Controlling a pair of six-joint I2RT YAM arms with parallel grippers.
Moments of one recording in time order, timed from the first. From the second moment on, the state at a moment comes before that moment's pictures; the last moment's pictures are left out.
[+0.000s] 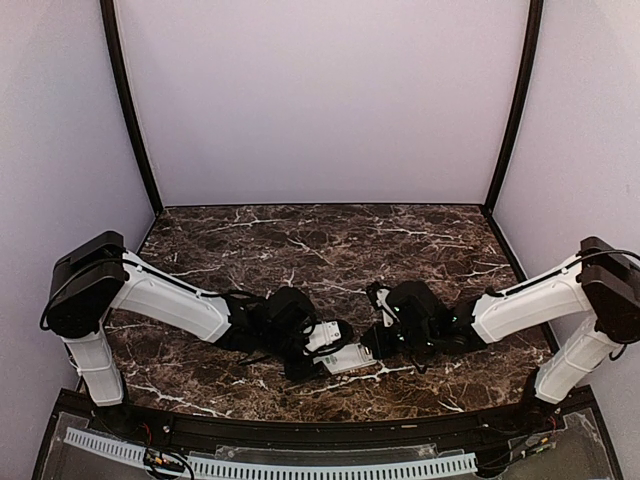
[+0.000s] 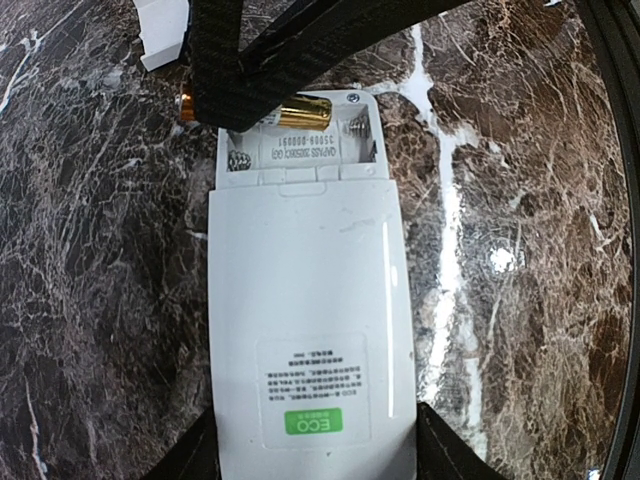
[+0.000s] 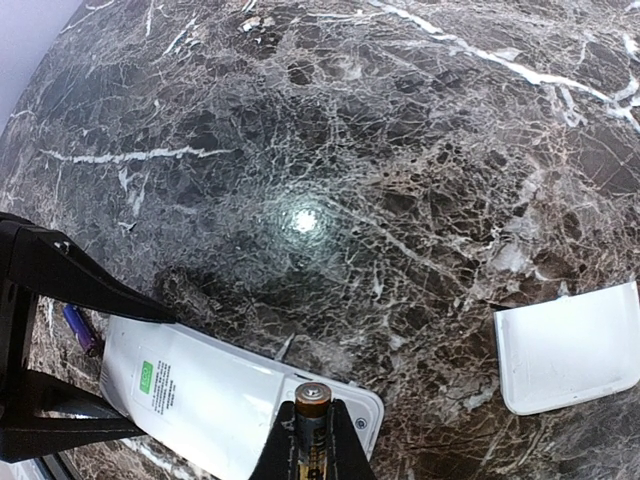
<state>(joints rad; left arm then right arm) -1.09 1.83 0.93 -0.03 0.17 0.21 1.02 1.54 0.63 0.11 0.06 0.58</state>
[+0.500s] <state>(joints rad) -1.09 1.83 0.93 -0.03 0.16 0.21 1.02 1.57 0.60 0.16 0.04 0.57</state>
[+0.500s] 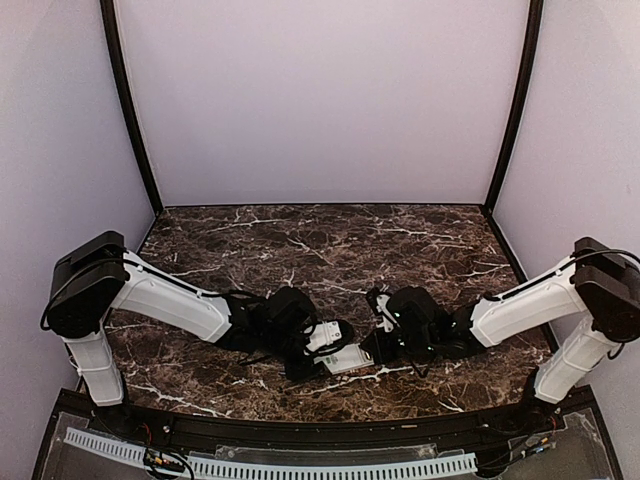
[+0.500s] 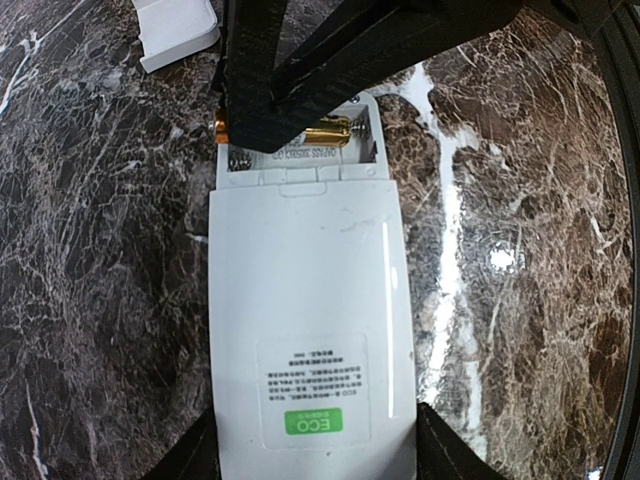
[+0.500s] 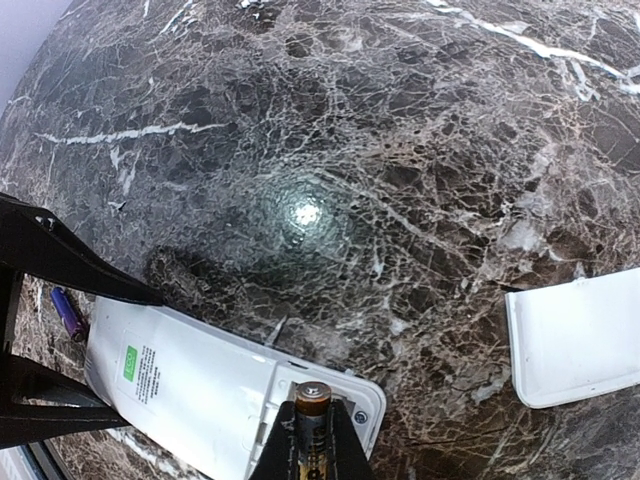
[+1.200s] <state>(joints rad) -1.09 1.84 0.94 -0.03 0.15 0.22 1.06 1.53 0.63 0.02 0.10 0.59</state>
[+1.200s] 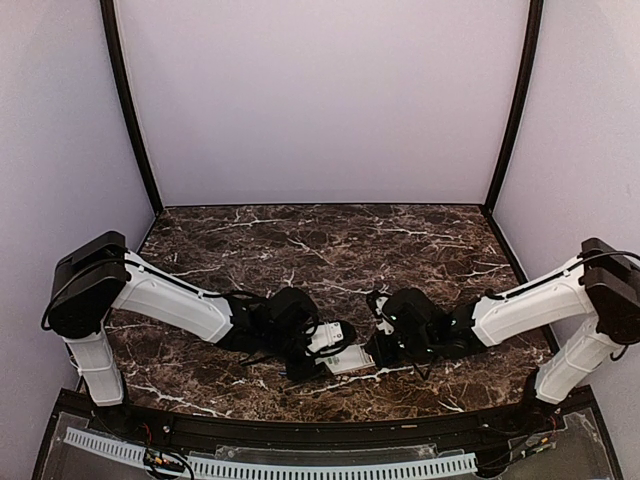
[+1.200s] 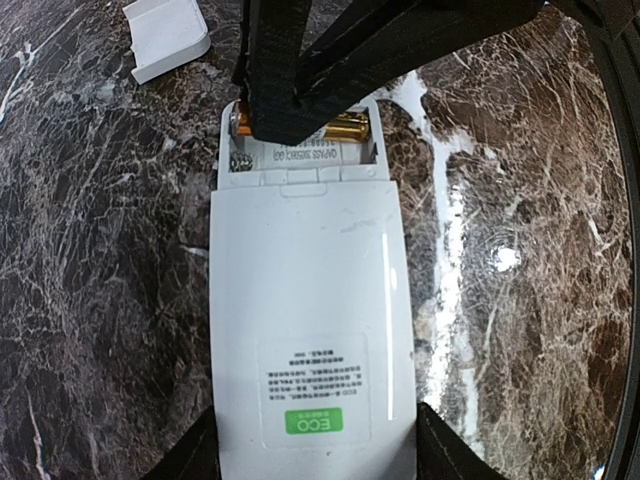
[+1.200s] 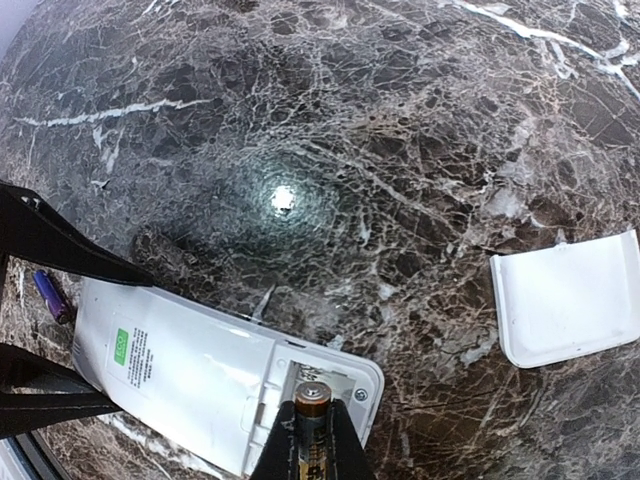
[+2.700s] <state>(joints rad) -1.10 1.84 0.95 -0.03 0.14 0.23 1.13 1.64 0.85 -0.32 0.23 0.67</state>
